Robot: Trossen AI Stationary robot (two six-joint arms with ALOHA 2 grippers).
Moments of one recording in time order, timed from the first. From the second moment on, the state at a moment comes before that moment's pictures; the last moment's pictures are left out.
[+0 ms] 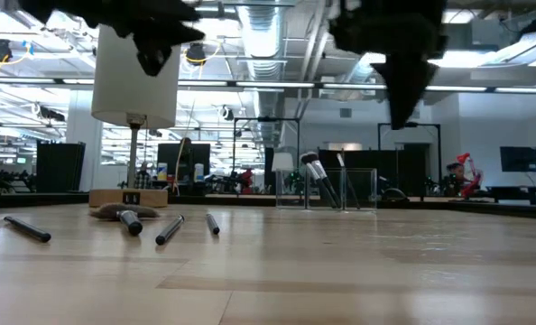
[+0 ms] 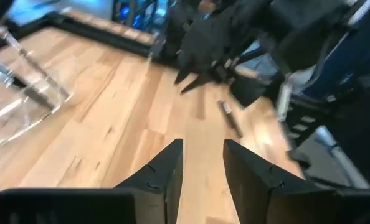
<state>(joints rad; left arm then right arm) -0.19 1.03 0.57 0.18 -0.12 -0.32 0.34 1.85 1.49 -1.32 0.34 0.89</state>
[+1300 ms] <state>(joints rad) -0.42 1.34 0.75 0.17 -0.64 -0.77 0.23 1.55 0.94 -1.02 0.24 0.45</state>
